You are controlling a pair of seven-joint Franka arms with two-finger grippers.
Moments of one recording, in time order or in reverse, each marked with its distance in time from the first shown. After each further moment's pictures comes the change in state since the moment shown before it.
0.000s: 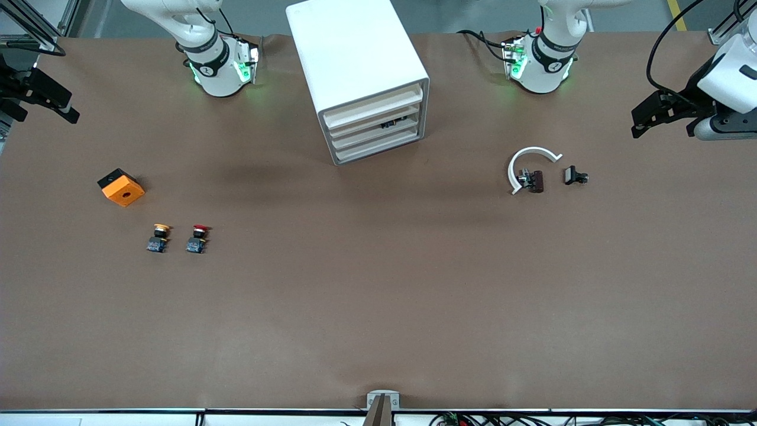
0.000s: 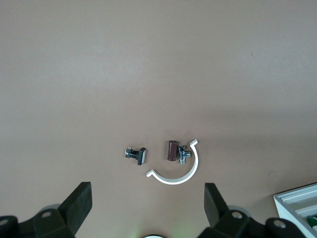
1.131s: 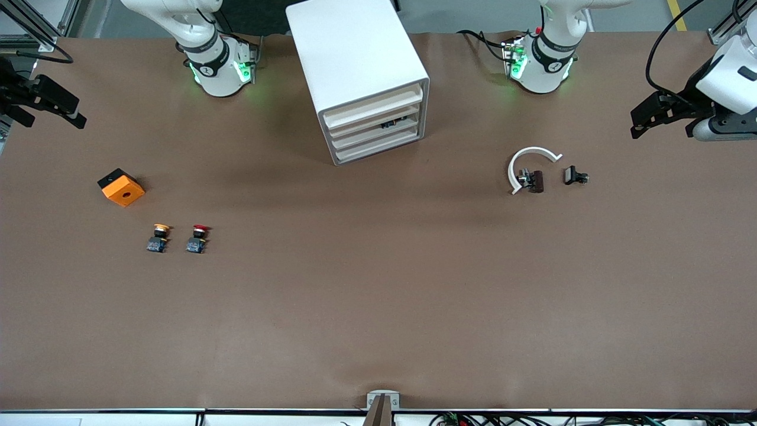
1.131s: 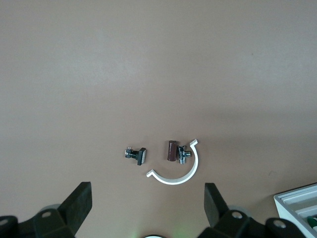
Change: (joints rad) left arm 0.000 -0.001 0.000 -0.004 0.000 0.002 -0.001; right arm 0.002 0.017 0.008 -0.002 0.002 0.007 0.001
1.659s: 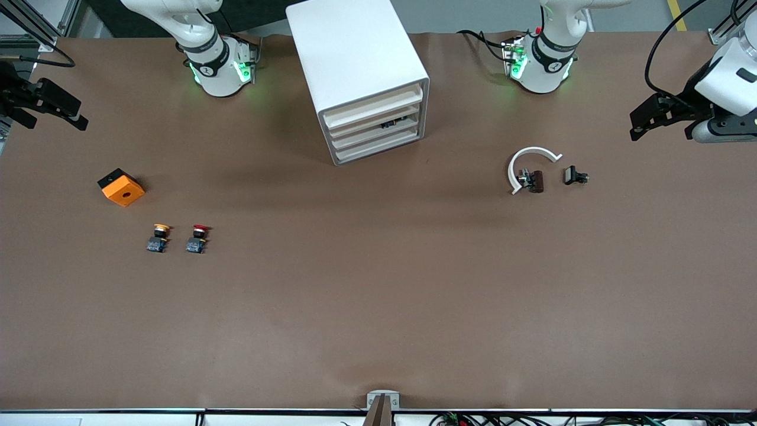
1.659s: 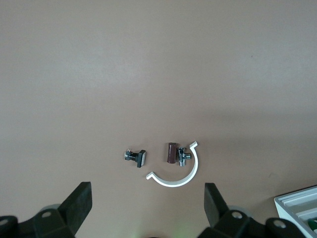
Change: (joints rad) left arm 0.000 0.000 -0.001 -0.008 0.000 0.016 0.000; right arm 0.000 0.005 -0.002 -0.006 0.000 -0.002 0.000
